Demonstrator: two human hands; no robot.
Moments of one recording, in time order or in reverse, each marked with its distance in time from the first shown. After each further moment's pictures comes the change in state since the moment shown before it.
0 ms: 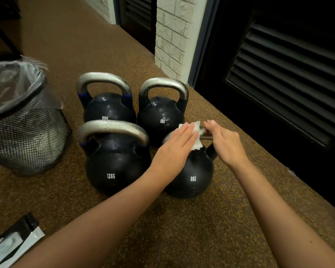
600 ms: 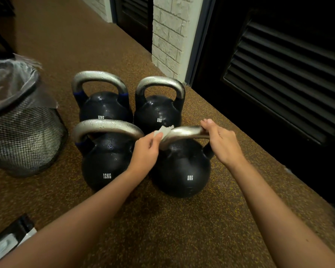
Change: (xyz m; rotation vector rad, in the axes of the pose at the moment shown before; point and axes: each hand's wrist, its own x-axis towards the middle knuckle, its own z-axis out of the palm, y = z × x) left_hand -0.017 -0.032 -0.020 -0.901 -0.001 -0.773; right_hand 0.001 0.003 -0.001 -0.028 -0.006 -0.020
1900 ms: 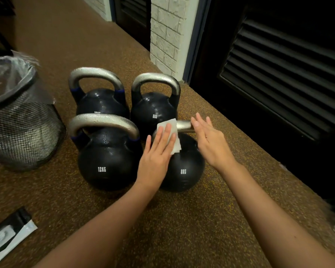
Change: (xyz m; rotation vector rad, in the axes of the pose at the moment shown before) left_hand -0.037 -0.024 0.047 0.948 0.102 0.550; right_hand -0.012 0.011 0.008 -0.151 -0.081 -0.182
